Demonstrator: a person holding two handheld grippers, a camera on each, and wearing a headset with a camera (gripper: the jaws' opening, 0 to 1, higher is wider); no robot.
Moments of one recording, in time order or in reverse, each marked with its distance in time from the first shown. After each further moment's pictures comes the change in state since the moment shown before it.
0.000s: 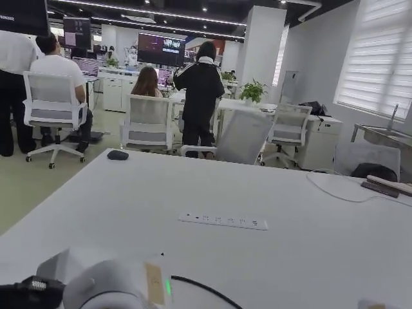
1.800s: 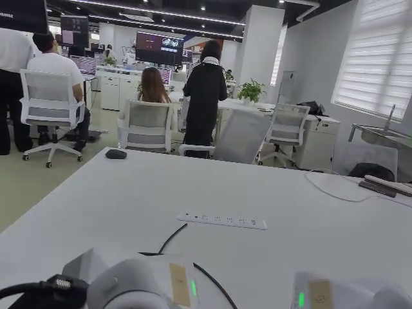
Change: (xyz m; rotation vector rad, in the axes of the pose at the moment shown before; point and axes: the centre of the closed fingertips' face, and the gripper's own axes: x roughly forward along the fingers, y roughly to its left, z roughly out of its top) left arm 0.007 -0.014 0.025 -0.001 -0.082 -0.062; right arm -0.007 0.055 0.120 -0.199 -0.272 0.076
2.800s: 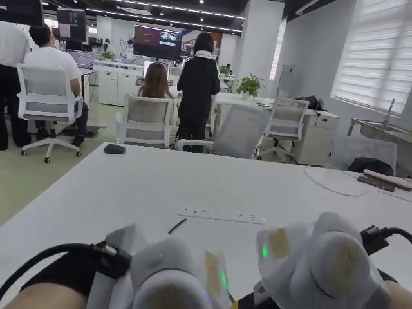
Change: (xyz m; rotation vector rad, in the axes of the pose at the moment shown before) left arm 0.013 -0.003 0.010 0.090 0.046 -0.123; right arm 0.009 0.006 0.004 -0.151 0.112 0.260
